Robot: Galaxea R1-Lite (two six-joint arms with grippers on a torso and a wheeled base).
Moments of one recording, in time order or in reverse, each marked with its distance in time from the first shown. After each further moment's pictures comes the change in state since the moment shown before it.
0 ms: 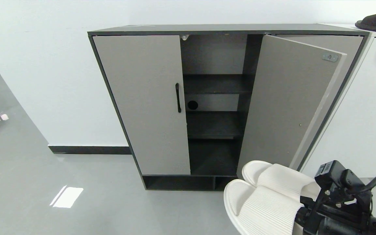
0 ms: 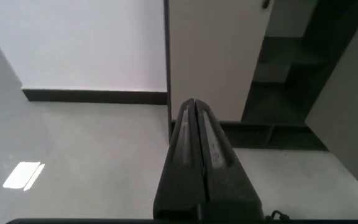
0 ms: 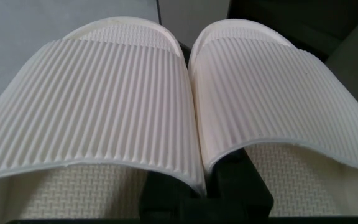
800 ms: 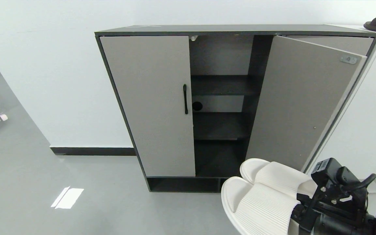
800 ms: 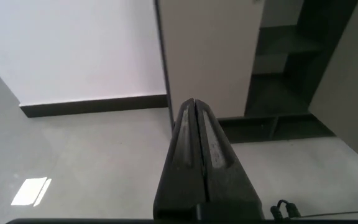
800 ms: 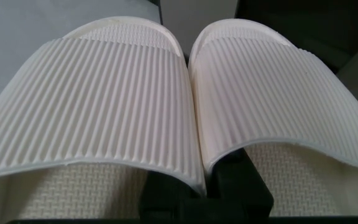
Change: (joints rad) left arm -0.001 -0.018 0.006 -0.006 -0.040 0.046; right arm 0.000 0.022 -0.008 -0.028 -0.002 0.007
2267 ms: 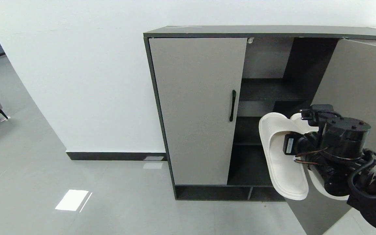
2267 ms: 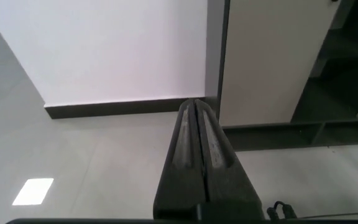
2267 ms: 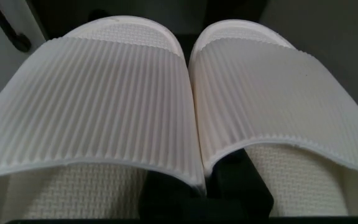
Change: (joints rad) left arm 0.000 0.001 -0.001 0.000 0.000 -0.015; right arm -0.294 0.329 -0.370 -0.097 -0.625 0.027
